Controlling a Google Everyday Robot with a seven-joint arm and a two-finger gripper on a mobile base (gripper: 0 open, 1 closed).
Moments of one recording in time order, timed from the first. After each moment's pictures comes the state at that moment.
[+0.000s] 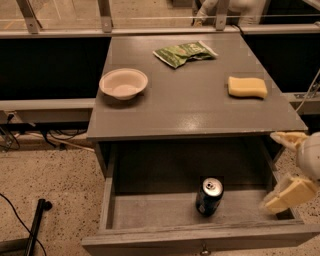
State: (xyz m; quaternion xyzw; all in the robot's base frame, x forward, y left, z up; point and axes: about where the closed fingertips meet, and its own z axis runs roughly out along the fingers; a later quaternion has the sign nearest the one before) arm 0.396 -0.233 0.839 -0.53 0.79 0.10 0.30
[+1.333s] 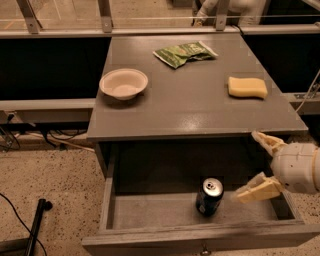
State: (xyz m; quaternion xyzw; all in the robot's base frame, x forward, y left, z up) arm 0.431 -0.205 0.802 -0.49 0.75 0.14 0.43
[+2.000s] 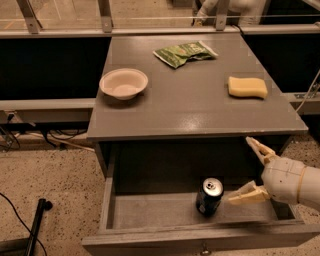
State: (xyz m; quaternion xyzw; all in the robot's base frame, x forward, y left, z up) arm 0.453 -0.201 0.761 -0.47 0.70 0.14 0.52
